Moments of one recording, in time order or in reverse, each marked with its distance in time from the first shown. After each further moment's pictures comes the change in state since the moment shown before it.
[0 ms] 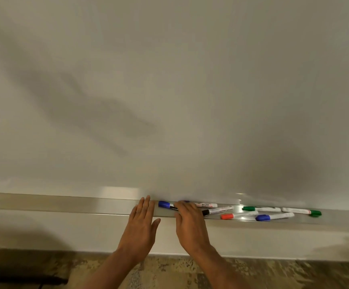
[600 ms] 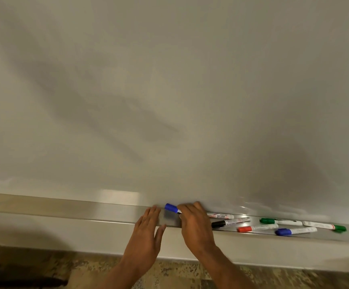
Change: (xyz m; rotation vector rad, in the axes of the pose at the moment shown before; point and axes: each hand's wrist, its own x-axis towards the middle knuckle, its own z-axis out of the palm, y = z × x) left_hand 0.008 -0.019 0.000 -0.355 0.027 -0.114; right_hand 0.042 -0.001 0.041 -0.145 -0.043 -0.109
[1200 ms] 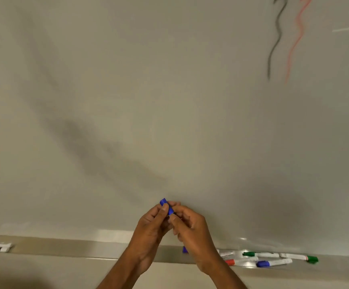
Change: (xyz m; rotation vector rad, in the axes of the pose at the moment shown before) left_hand -0.006 0.182 -0.156 -1.183 -0.064 -0.137; right_hand 0.007 -0.093 -0.220 1.068 -0.052 0.216
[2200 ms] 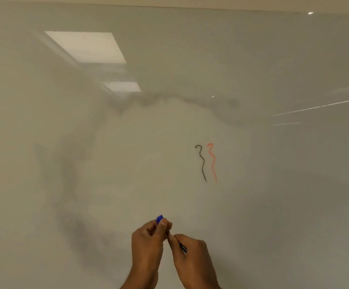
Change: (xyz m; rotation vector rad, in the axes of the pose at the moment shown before) left_hand -0.081 0.180 0.128 0.052 0.250 0.447; right_hand -0.054 -0.187 -0.047 -0.506 0.321 -0.338
